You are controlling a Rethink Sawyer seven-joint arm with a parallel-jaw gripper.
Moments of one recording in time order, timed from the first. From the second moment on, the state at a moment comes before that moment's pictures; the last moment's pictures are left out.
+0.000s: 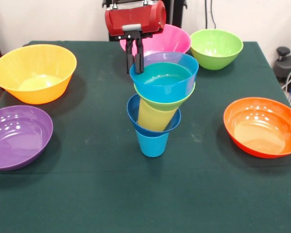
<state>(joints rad) -0.58 -0.80 0.31 1.91 -0.47 -0.15 2.20</state>
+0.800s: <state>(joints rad) -0.65 -0.80 0.33 1.91 -0.47 -0.15 2.20</state>
